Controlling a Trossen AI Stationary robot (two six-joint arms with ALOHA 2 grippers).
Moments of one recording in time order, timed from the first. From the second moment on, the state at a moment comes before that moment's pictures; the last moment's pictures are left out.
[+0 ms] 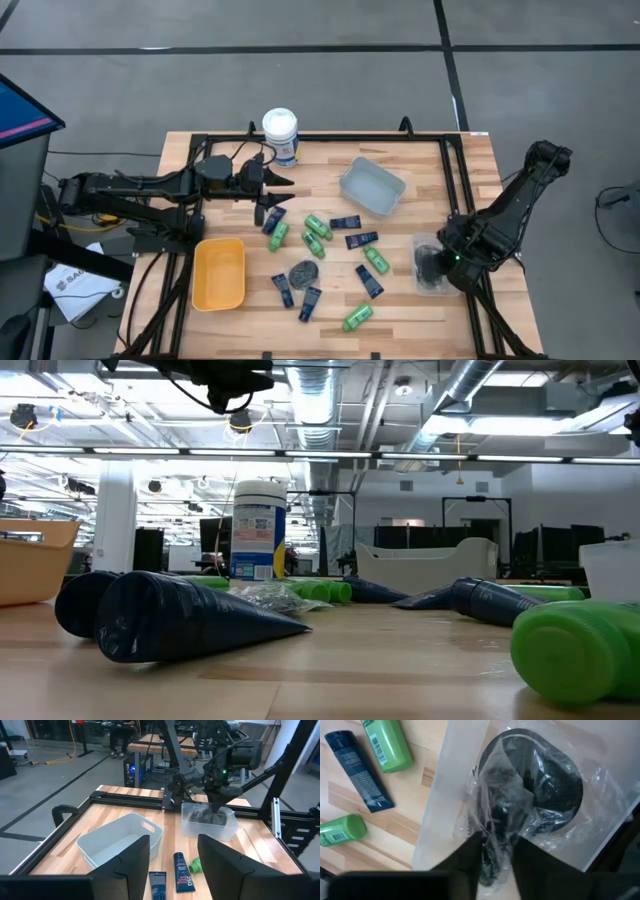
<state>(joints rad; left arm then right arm) 0.10 1.00 0.74 0.08 0.01 -0.06 0.91 1.01 0.67 -1.02 0.21 2.12</state>
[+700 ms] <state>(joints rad) -0.06 1.36 0.74 -0.12 0.05 -0.28 0.89 0.88 0.67 -1.02 0.21 2.11</state>
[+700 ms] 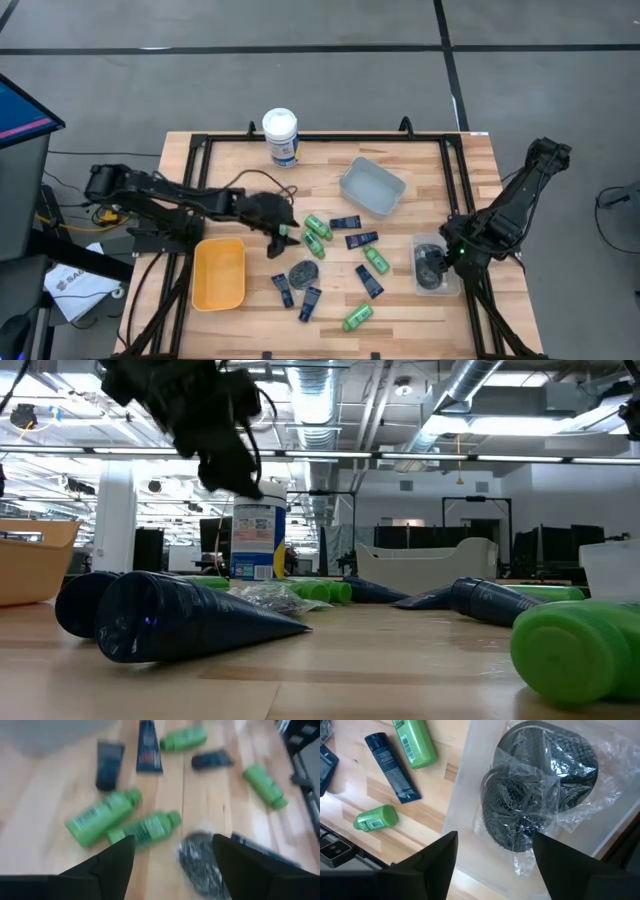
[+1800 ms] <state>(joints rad) -0.20 1.71 0.74 0.11 -0.07 -0.35 0.89 0.88 0.67 -1.02 0.21 2.09</state>
